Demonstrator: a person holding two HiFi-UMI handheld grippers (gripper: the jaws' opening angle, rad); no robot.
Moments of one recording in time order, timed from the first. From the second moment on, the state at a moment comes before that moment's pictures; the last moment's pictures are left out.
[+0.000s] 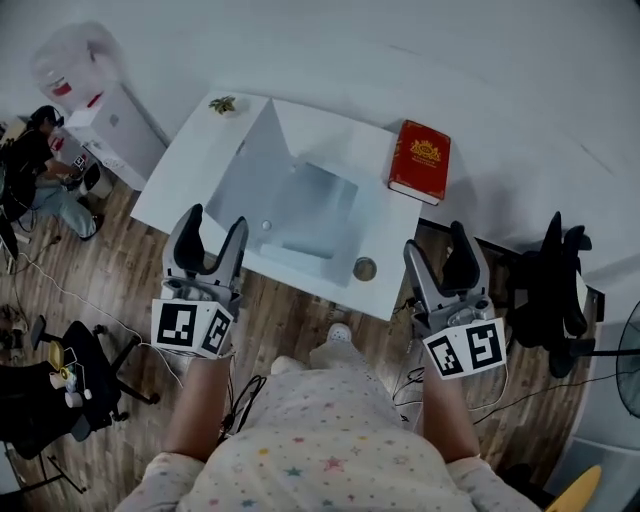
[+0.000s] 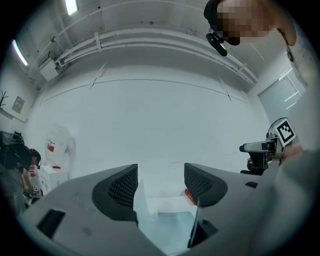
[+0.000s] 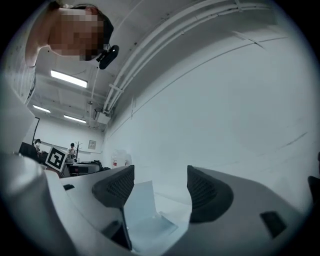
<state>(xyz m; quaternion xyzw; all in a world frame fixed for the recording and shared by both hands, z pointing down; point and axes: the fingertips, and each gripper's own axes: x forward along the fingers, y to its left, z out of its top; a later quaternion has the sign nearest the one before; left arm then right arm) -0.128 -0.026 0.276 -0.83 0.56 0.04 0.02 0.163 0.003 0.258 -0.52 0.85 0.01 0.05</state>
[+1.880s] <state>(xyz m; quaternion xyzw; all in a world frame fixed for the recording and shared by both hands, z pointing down) -0.160 -0.222 0.352 -0.83 0.56 -0.03 -0.05 0.091 -0.198 0.302 -0.46 0.88 -0.08 0.02</state>
